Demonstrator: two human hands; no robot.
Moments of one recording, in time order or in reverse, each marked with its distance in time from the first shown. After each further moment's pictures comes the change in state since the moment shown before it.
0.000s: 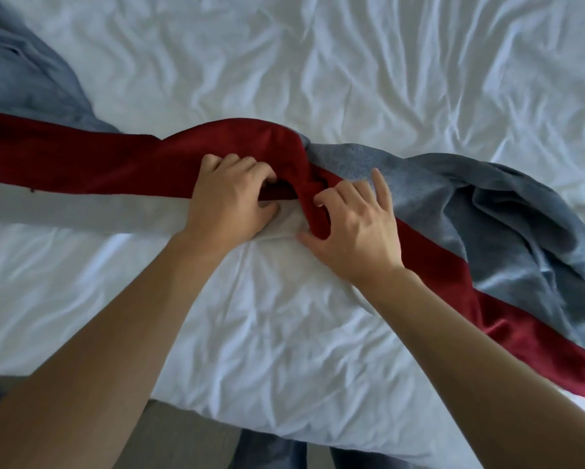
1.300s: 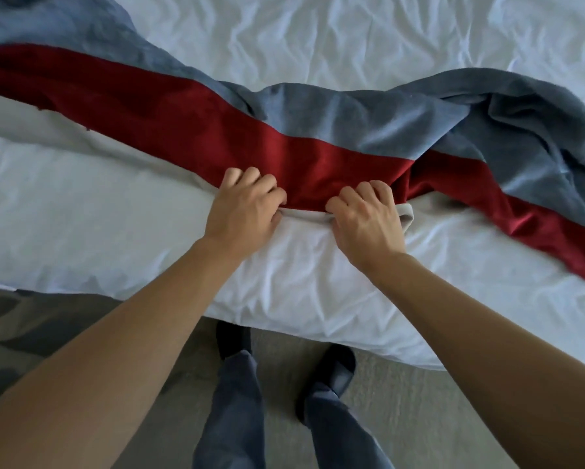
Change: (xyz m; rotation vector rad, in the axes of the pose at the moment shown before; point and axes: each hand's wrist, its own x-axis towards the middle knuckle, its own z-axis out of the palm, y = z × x) left_hand -0.161 -0.005 0.011 0.164 0.045 0.207; right_hand -0.125 -0.064 0.048 -0.289 0.004 -0.046
